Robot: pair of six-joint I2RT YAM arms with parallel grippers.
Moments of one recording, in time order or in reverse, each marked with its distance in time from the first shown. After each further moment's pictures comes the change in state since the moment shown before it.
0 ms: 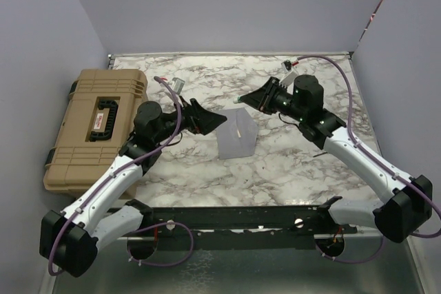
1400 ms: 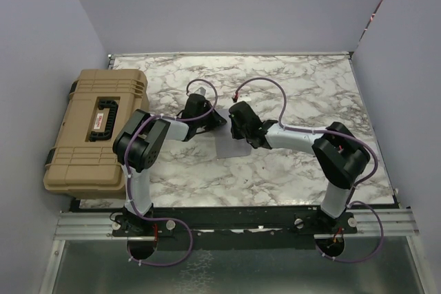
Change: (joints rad) left arm 0.021 0.977 0.190 0.204 -0.286 -0.161; right arm 0.248 0.574 0.020 -0.030 0.639 -0.425
